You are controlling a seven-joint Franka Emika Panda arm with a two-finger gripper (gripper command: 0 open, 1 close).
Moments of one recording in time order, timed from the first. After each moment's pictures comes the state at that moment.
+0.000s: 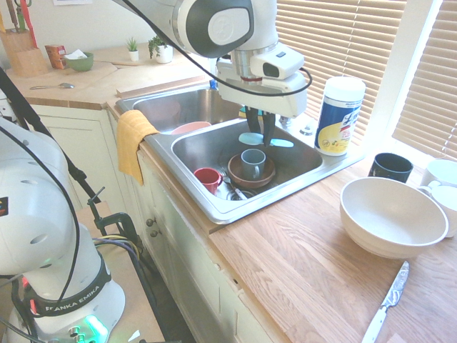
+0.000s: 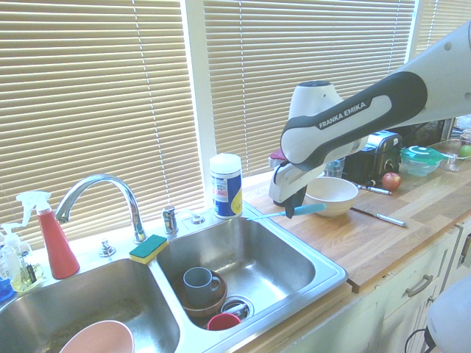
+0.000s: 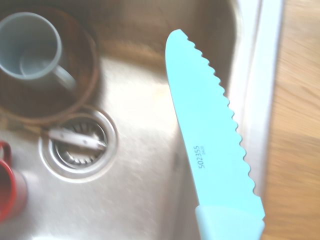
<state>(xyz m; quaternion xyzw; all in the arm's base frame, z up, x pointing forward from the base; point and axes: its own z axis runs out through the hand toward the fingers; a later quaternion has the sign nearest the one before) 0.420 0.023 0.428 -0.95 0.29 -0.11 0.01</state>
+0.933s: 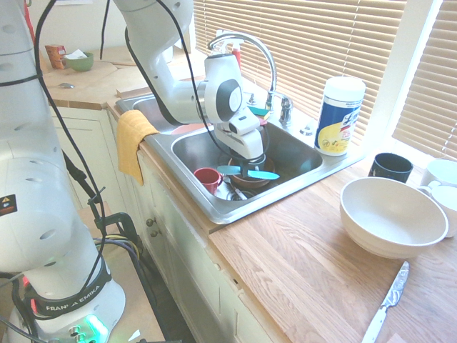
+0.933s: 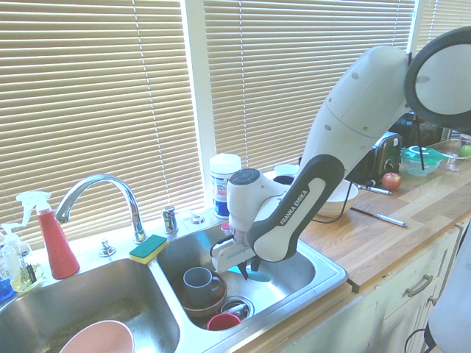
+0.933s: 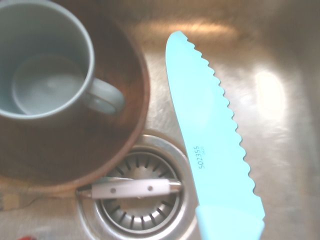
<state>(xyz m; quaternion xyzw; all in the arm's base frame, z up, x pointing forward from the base) 0.468 0.143 0.251 -0.91 0.40 -0.11 -0.02</state>
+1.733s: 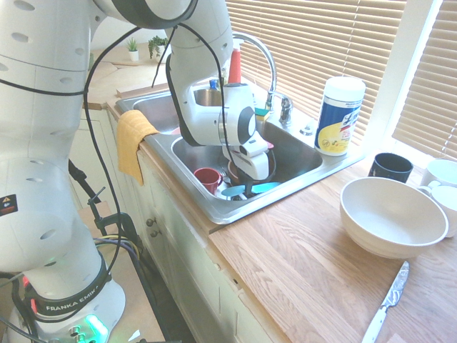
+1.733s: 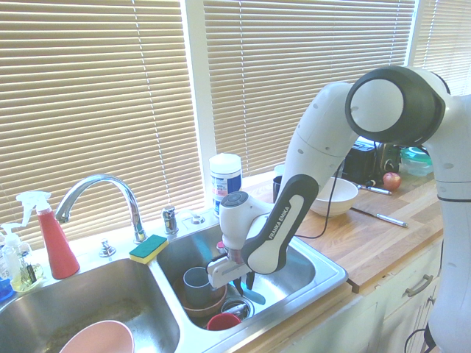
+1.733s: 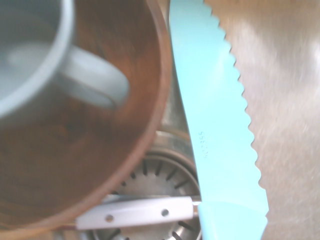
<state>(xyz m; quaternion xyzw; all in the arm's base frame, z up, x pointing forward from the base) 0.496 0.136 0.174 -0.91 0.41 -0.07 -0.03</state>
